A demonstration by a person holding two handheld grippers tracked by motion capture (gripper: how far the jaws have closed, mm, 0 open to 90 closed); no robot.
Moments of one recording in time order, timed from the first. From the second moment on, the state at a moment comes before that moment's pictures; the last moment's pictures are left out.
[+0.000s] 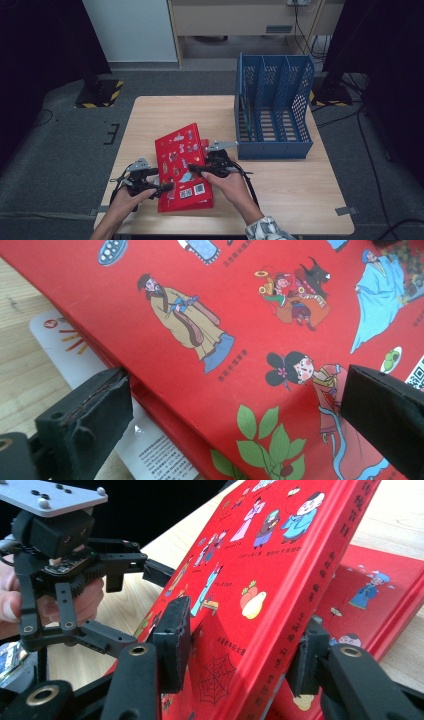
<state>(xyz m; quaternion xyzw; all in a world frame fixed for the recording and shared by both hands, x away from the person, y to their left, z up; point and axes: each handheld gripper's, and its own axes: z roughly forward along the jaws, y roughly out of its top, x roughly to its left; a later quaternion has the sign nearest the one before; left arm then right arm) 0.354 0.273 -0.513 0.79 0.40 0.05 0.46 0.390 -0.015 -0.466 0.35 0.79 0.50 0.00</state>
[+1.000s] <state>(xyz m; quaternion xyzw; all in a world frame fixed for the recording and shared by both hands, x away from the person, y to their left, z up) 0.363 0.286 -0.505 0.77 0.41 0.03 0.49 0.402 -0.007 -0.457 0.31 0.83 0.46 0.00</state>
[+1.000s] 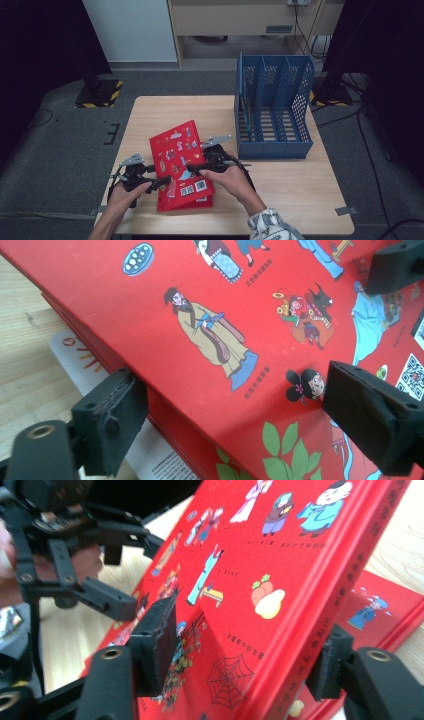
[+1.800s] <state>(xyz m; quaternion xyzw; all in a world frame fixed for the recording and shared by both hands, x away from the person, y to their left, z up) 0.370 0.295 -0.455 0.77 0.39 0.14 0.49 0.412 -0.003 -0.449 0.31 0.83 0.47 0.03</state>
